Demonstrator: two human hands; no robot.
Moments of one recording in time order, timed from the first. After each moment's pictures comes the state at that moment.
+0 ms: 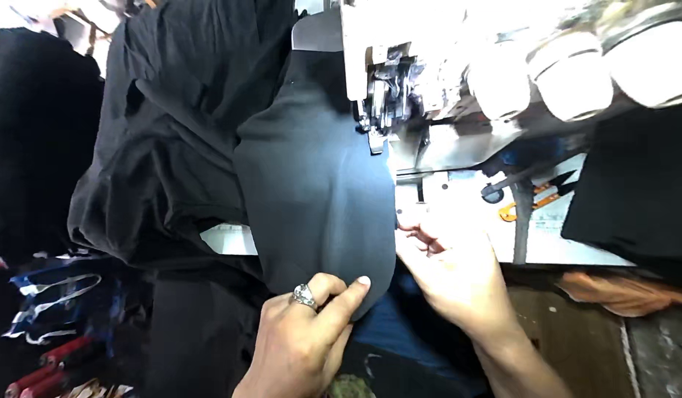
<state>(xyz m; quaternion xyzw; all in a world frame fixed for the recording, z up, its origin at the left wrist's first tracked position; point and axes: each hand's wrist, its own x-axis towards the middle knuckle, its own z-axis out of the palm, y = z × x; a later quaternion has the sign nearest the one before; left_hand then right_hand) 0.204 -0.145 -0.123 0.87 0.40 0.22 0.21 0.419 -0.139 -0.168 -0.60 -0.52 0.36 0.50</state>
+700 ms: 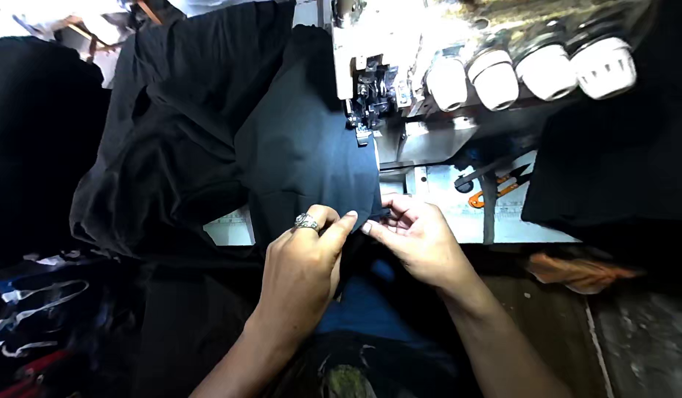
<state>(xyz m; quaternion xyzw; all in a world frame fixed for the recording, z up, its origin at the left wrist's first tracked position) 0.228 -0.116 -0.114 0.87 0.44 0.20 0.11 0.418 -0.137 -0.170 -0.52 -0.45 0.51 0.52</state>
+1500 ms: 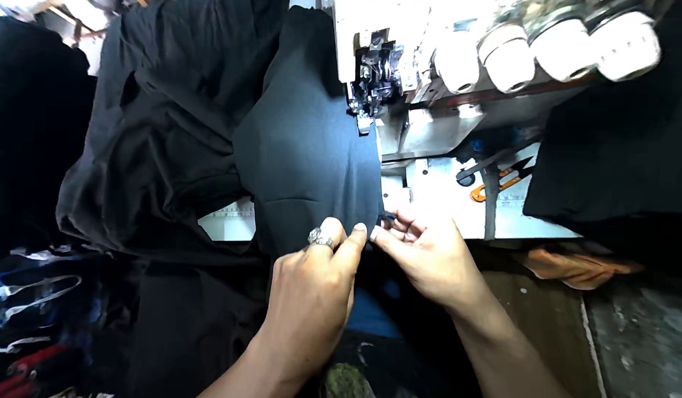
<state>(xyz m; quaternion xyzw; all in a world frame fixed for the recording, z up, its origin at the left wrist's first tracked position) 0.236 -0.137 -0.110 0.87 0.44 0.18 0.11 0.412 -0.155 -0.158 -0.57 -0.45 0.48 0.50</state>
